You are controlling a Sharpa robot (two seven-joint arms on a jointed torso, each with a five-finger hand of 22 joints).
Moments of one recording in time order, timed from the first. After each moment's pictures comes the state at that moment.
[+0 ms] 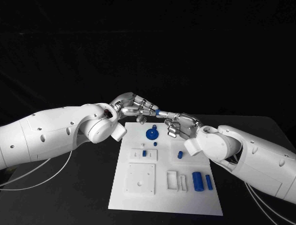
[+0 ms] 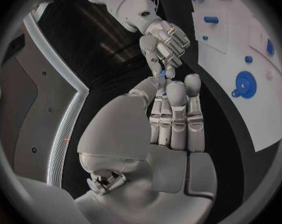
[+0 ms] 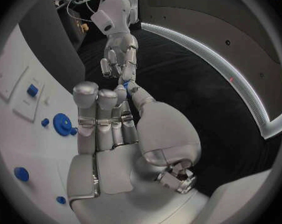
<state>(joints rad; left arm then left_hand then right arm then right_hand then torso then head) 1.32 -0.84 -0.07 1.49 -0.40 -0.18 0.13 1.39 -0.03 0.25 -0.09 0.47 1.16 0.10 0.06 0.07 1.29 0.04 0.07 0.06 1.33 -0.04 1.04 0.57 0.10 1.23 -0.06 0.45 1.31 1.04 -0.54 0.19 1.31 -0.08 -0.05 0.00 1.22 0.10 0.18 -0.17 0.22 1.17 0.06 0.06 0.18 1.14 -0.02 0.90 0.88 1.38 -0.07 0.89 1.06 0.10 1.47 -0.09 0.69 1.31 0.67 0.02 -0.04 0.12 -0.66</state>
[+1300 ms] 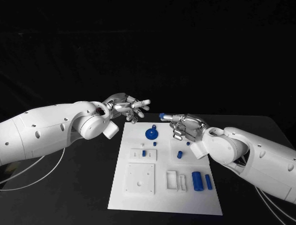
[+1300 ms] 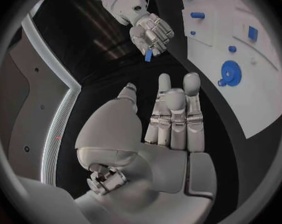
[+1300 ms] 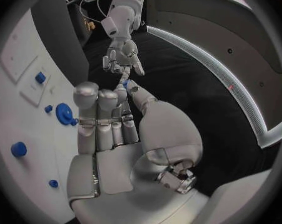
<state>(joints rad) 1.33 -0.86 -0.07 1.42 -0.38 -0.11 0.07 1.16 -0.01 -0.06 0.21 0.21 1.07 0.08 0.14 0.10 1.42 -0.01 0.28 0.15 1.34 -0.07 1.15 0.61 0.08 1.28 -0.09 0.41 1.31 1.03 -0.60 0.19 1.34 -0.16 -0.04 0.01 1.19 0.09 0.32 -0.21 0.15 1.21 0.06 0.06 0.21 1.16 -0.03 0.90 0.90 1.38 -0.08 0.89 1.07 0.10 1.47 -0.10 0.71 1.31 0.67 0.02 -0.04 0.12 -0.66</state>
